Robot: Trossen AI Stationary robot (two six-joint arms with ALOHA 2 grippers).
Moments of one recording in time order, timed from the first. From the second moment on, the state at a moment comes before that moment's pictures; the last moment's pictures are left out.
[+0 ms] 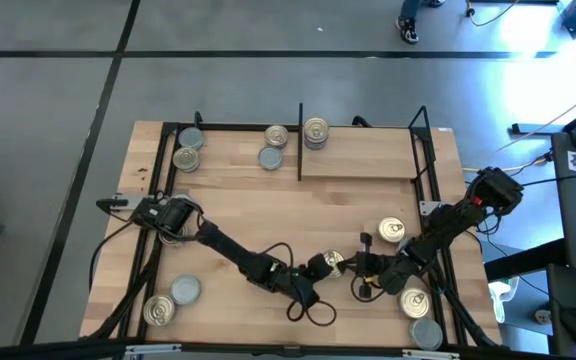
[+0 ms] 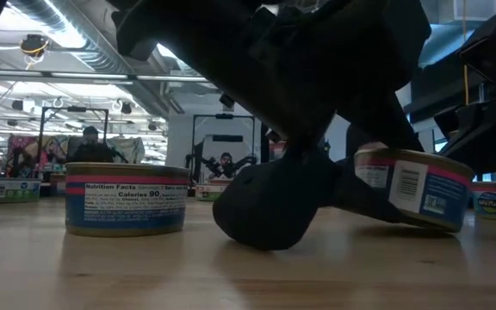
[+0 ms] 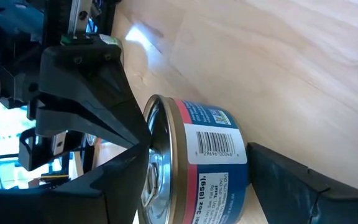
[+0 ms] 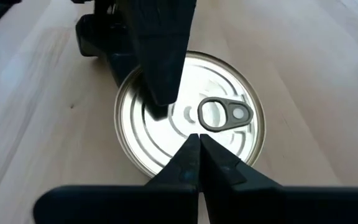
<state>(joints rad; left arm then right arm) -0.40 2.28 1.48 0.17 -0.60 0.99 0.75 1.61 0.44 0.42 0.65 0.47</state>
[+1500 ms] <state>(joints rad) -0.43 2.27 1.48 0.30 -0.61 0.94 0.75 1.61 0.44 0.51 0.64 0.45</state>
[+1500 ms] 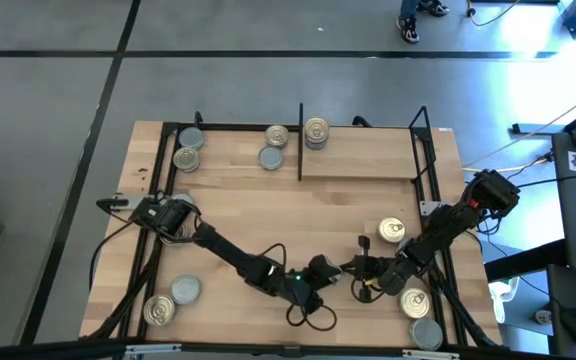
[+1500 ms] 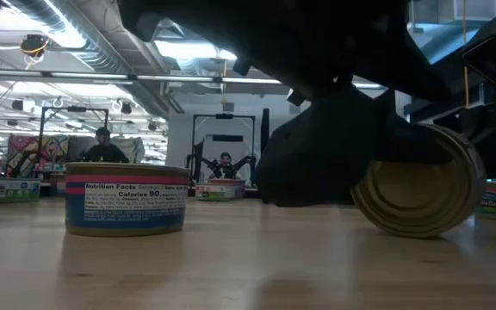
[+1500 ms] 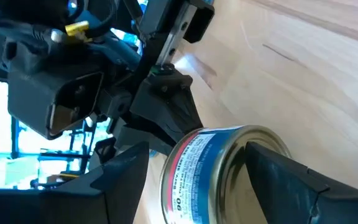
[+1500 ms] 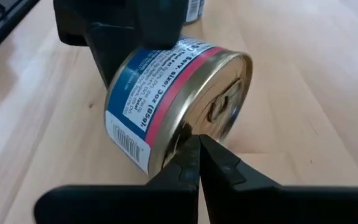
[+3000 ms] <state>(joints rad) -0.37 2.28 1.75 -0.22 -0.44 0.46 0.75 1.61 0.44 0.53 0.59 0.38</state>
